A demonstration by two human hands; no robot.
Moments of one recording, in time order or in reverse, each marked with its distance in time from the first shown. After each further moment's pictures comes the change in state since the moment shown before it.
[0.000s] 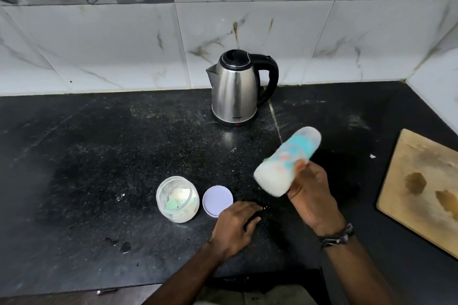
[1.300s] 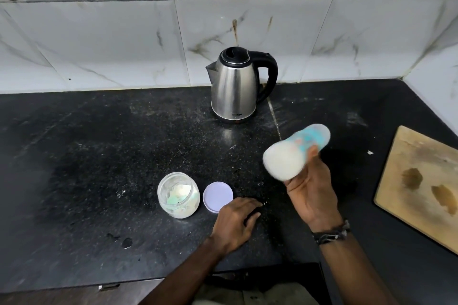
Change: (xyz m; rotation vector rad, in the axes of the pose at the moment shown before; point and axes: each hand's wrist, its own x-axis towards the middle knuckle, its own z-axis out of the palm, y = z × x) left_hand 0.000 -0.001 0.001 0.007 -0.005 -0.003; right_hand -0.008 -0.006 0.013 0.073 0.045 -0.079
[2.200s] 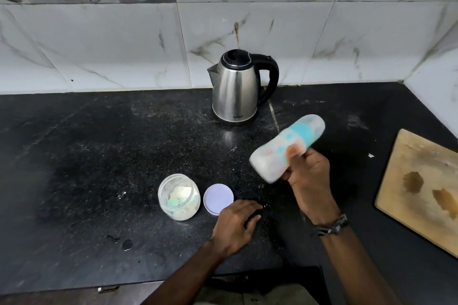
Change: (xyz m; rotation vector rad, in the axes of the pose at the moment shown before) left_hand -0.002 0.002 0.001 0.000 0.009 -0.027; right_hand 0.011 -0.008 0.014 -0.085 0.073 0.020
